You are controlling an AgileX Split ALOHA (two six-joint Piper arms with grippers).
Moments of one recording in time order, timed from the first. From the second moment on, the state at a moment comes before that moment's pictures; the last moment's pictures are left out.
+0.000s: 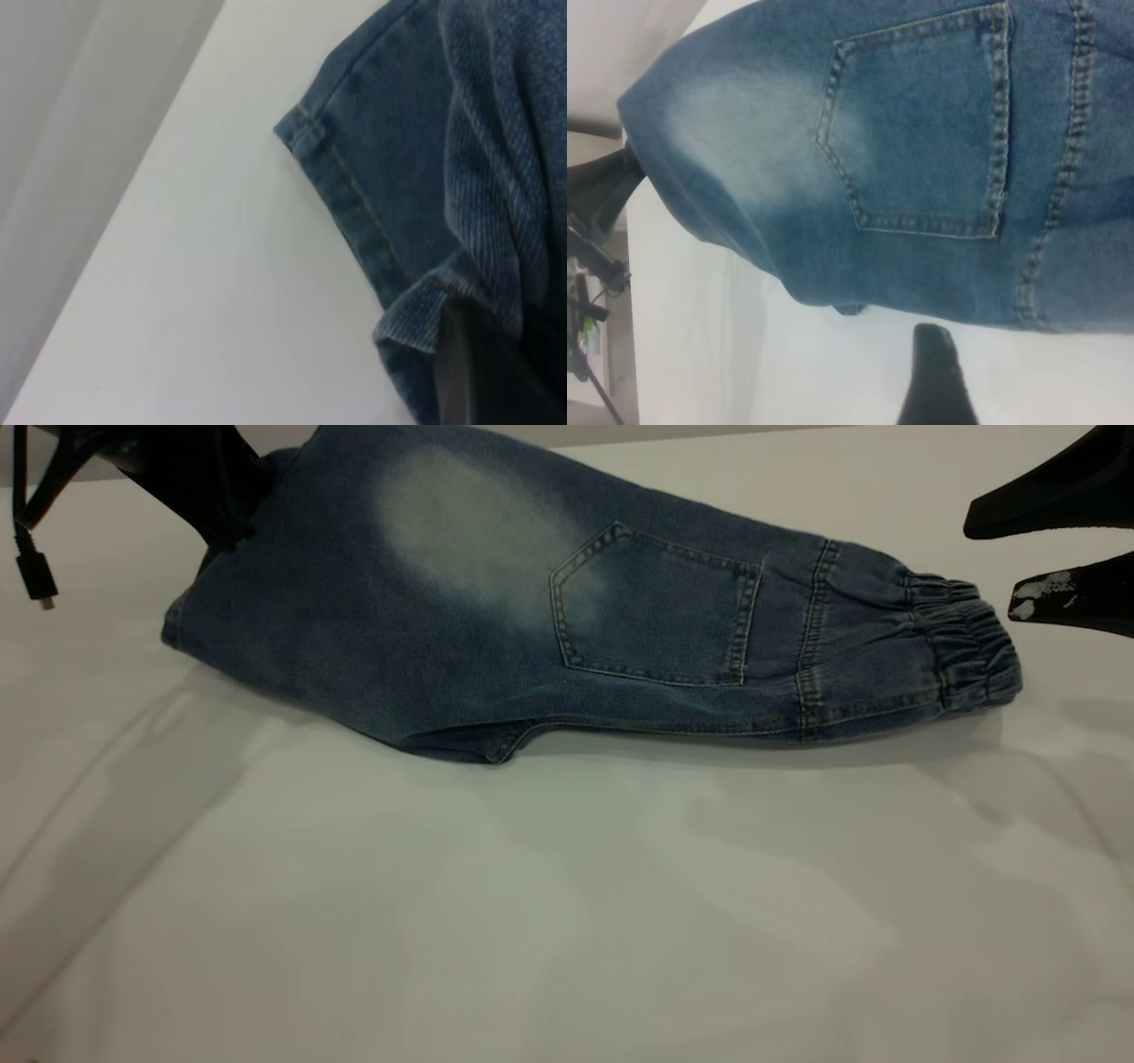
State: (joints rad) left arm -0.18 1.95 -1.03 0.92 -0.04 -0.03; right arm -0.20 1.78 -0.51 1.75 0.88 -1.40
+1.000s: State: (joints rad) left arm -0.18 2.00 -1.12 0.92 -0.01 -0.04; right arm -0.20 1.84 -0.51 1.73 0.79 -1.26
